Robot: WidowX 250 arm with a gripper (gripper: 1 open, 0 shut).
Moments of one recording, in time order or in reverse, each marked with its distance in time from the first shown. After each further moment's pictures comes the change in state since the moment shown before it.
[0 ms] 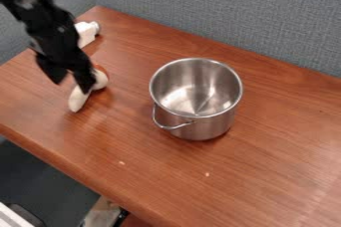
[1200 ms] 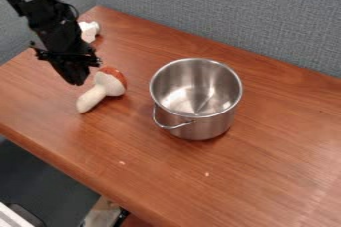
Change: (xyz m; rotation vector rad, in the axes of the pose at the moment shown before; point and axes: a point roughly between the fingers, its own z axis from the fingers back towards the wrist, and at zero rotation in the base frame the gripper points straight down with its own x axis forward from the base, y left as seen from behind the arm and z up) arm 0.007 0.003 0.012 -0.028 0.006 0.143
